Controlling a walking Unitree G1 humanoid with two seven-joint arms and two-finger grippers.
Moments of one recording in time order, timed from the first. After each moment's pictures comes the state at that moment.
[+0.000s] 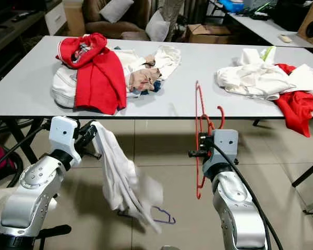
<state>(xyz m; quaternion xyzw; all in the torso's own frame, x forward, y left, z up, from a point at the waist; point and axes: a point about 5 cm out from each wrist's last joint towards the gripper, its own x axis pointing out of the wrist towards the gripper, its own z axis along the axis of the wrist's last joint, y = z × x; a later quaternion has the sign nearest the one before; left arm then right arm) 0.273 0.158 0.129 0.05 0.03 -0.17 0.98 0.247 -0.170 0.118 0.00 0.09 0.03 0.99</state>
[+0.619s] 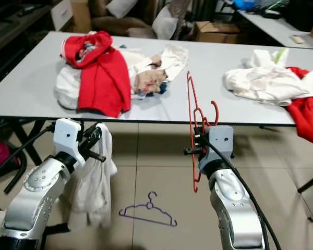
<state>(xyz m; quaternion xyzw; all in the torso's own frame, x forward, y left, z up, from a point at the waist) 0.270 0.150 0.126 0.04 0.03 -0.19 0.98 0.249 -0.162 0.128 0.00 0.05 0.06 1.00</state>
